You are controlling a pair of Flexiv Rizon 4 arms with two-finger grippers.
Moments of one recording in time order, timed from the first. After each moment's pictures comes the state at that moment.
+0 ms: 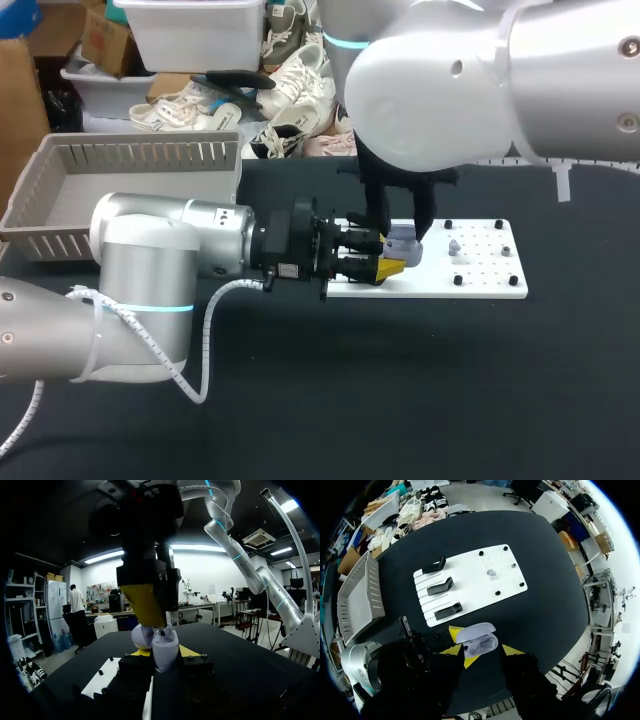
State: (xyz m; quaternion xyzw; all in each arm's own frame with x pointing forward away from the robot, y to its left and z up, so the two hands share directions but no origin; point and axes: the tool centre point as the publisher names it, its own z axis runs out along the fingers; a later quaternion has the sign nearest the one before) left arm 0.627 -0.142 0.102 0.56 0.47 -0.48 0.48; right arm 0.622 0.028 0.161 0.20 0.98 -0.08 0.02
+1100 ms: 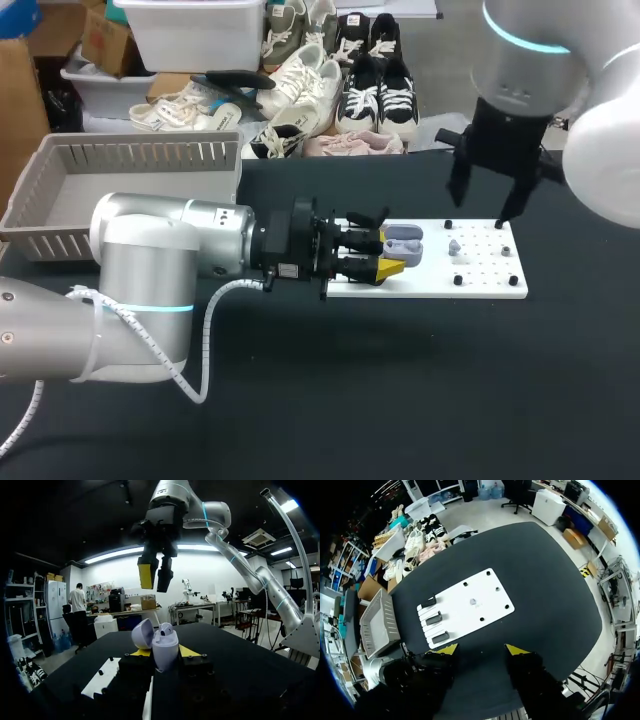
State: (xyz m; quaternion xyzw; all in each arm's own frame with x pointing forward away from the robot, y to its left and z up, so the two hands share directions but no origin) left arm 0.627 -0.142 0.102 0.56 0.47 -0.48 0.48; right arm 0.631 -0.063 0.189 0.24 0.96 0.03 0.11
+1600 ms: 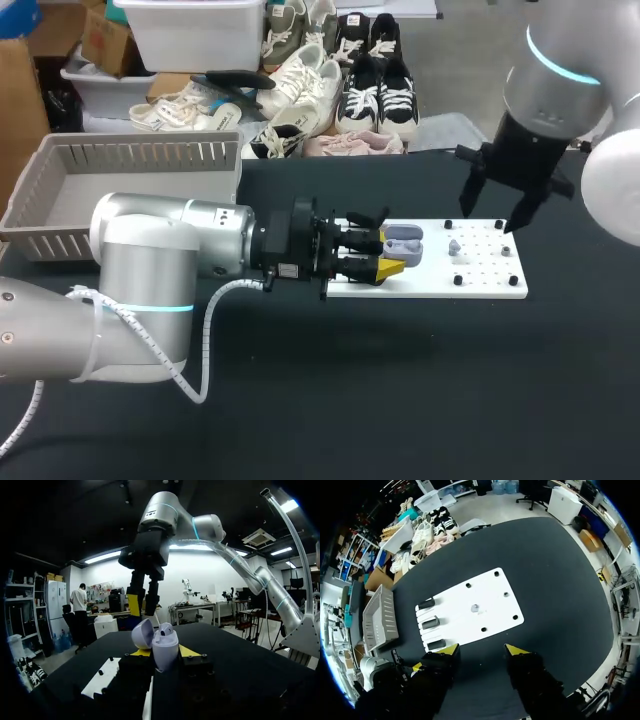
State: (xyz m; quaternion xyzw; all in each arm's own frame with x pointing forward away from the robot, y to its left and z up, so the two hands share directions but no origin) left arm 0.627 -0.142 0.102 0.56 0.47 -0.48 0.48; right arm 0.659 -0.084 0.142 0.20 0.97 0.07 0.10
